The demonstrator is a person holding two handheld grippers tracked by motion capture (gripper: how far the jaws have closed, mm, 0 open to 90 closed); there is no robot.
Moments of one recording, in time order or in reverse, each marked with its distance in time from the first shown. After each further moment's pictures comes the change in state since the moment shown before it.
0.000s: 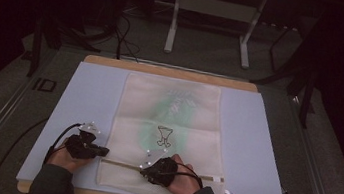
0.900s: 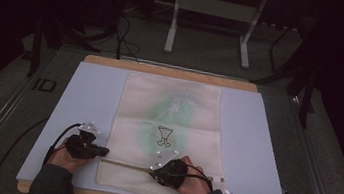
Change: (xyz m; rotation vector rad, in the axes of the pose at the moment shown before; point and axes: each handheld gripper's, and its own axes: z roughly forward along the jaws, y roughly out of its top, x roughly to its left) left arm 0.000 0.000 0.000 0.000 0.001 0.000; right arm -0.005 -0.020 -0.017 0.022 -0.012 0.029
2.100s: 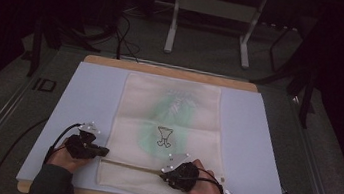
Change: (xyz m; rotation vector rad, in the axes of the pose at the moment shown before) left arm 0.000 0.000 0.000 0.000 0.000 0.000; right arm -0.004 -0.025 -0.017 0.015 -0.021 0.031
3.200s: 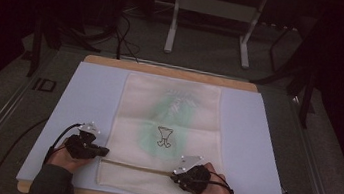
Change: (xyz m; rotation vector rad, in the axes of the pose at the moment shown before) left arm 0.000 0.000 0.000 -0.003 0.000 0.000; right arm -0.006 -0.026 -0.016 0.005 -0.029 0.049
